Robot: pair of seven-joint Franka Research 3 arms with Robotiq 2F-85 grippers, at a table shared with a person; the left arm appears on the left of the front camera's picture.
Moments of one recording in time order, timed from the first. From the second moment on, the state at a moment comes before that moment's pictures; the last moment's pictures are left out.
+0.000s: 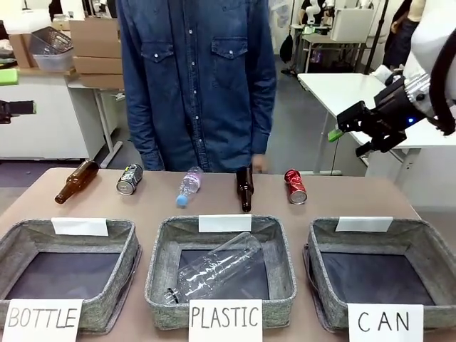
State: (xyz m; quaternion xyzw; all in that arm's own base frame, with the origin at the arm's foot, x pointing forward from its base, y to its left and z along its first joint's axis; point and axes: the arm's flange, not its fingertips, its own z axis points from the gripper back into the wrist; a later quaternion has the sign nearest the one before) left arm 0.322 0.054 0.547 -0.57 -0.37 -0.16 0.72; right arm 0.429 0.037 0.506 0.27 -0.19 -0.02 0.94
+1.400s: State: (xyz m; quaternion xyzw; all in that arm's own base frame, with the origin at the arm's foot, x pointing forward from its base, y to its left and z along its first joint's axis) left arm 0.322 0.054 0.547 -0.57 -0.37 -0.16 0.72; right arm 0.601 0.149 0.313 0.04 -0.11 0.04 0.99
